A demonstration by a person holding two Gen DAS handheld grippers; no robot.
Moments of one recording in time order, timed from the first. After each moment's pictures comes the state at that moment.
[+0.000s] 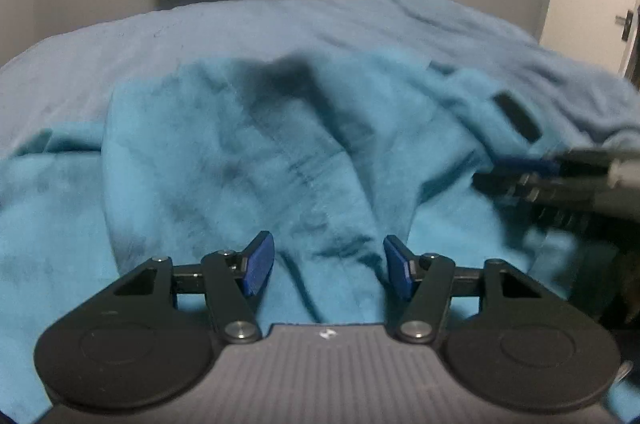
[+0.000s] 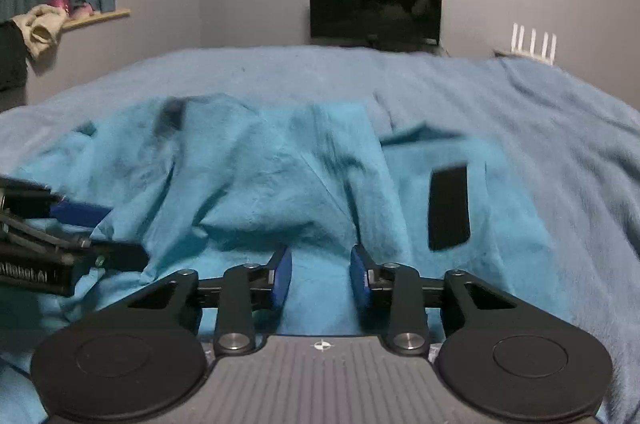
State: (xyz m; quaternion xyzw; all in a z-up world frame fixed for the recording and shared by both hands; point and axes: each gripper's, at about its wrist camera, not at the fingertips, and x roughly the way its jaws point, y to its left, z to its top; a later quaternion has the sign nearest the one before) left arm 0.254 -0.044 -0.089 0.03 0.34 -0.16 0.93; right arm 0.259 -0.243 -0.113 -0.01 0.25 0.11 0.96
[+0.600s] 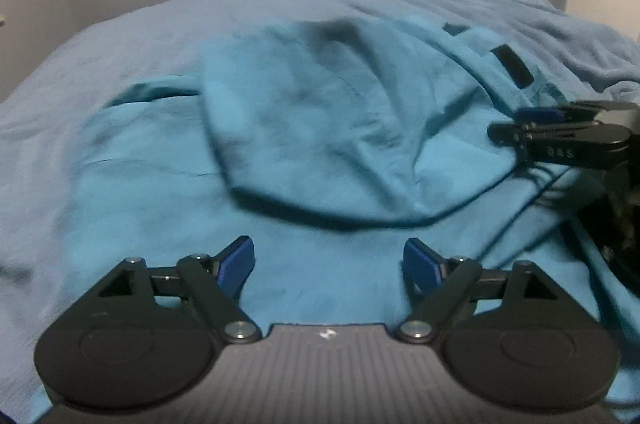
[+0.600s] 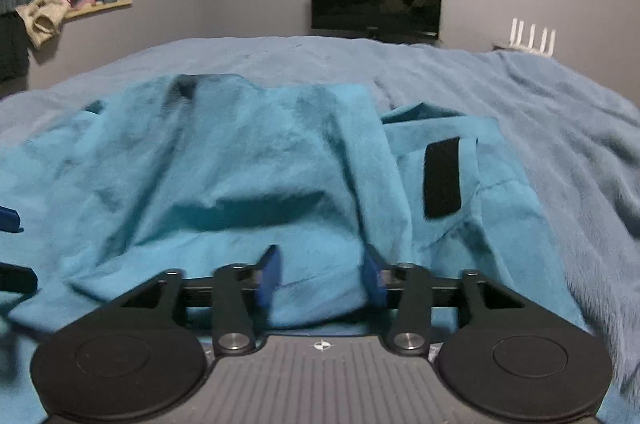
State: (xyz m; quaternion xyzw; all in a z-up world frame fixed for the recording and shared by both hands) left arm 0.156 -0.006 -0.048 0.07 0.38 -0.10 0.92; right arm 0.236 -0.246 -0.119 -0.02 0.26 0.12 0.96
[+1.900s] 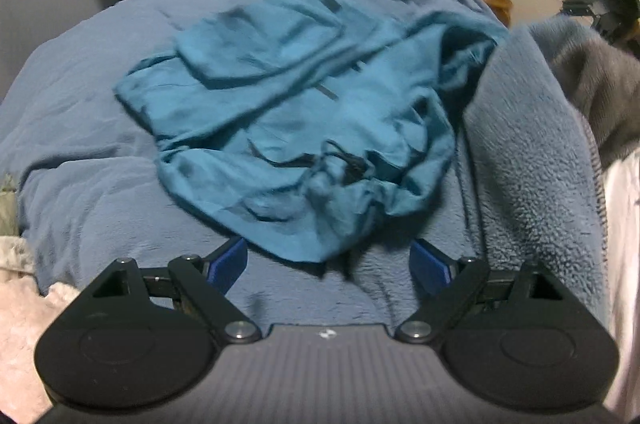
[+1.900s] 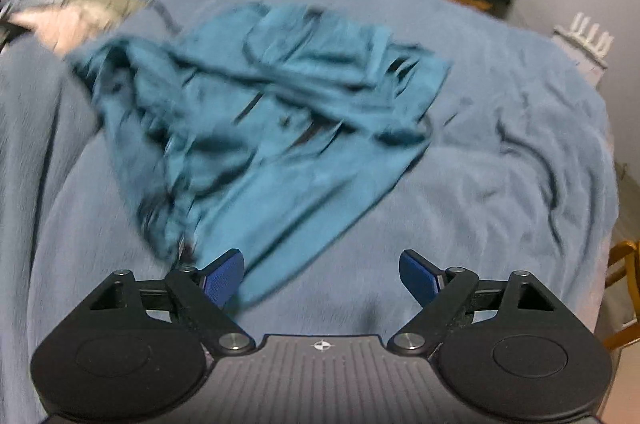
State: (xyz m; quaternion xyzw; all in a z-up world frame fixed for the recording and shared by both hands) left arm -0.173 0.089 0.099 0.15 0.43 -0.26 0.85; right arm -0.126 -0.433 0.034 -0.16 0.40 0.24 0.87
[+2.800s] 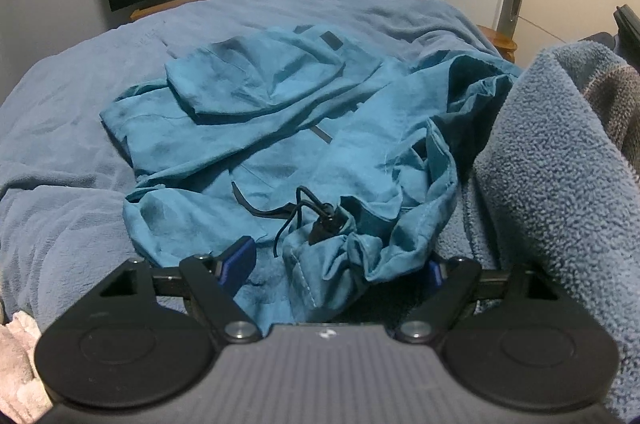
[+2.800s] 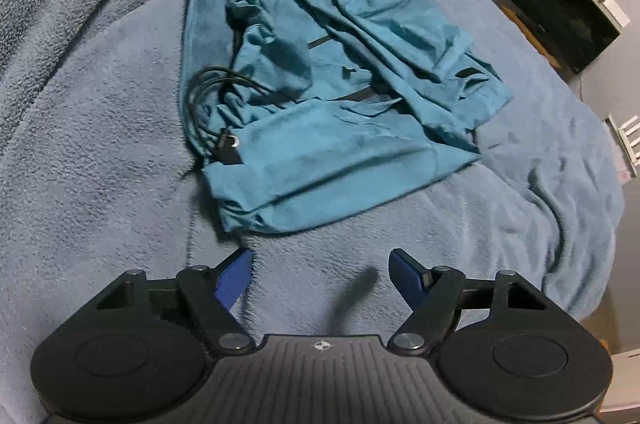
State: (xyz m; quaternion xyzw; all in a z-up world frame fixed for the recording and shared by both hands) left arm -0.148 0.066 0.070 0.11 0.38 -0.27 0.88; right arm -0.145 -0.406 0.003 -0.35 0.38 0.29 0.81
